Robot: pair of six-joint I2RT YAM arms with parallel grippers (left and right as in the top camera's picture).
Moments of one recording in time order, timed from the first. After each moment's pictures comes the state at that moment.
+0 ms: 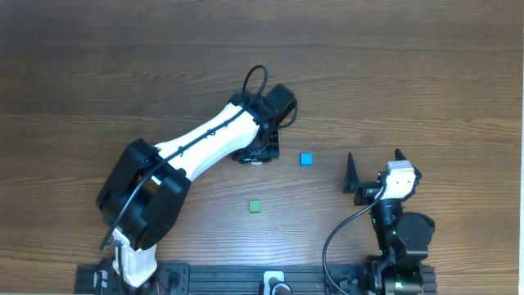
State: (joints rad) left arm -0.72 1.99 1.43 -0.98 0.00 -0.76; right arm -0.04 0.02 0.04 -0.11 -0.13 -0.02
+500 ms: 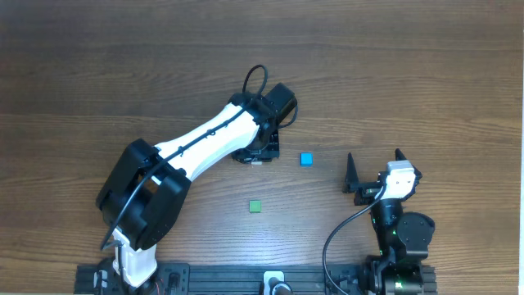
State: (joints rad) left arm -0.72 1.99 1.43 -0.97 0.00 -0.76; right arm -0.04 0.02 0.04 -0.11 -0.13 -0.02
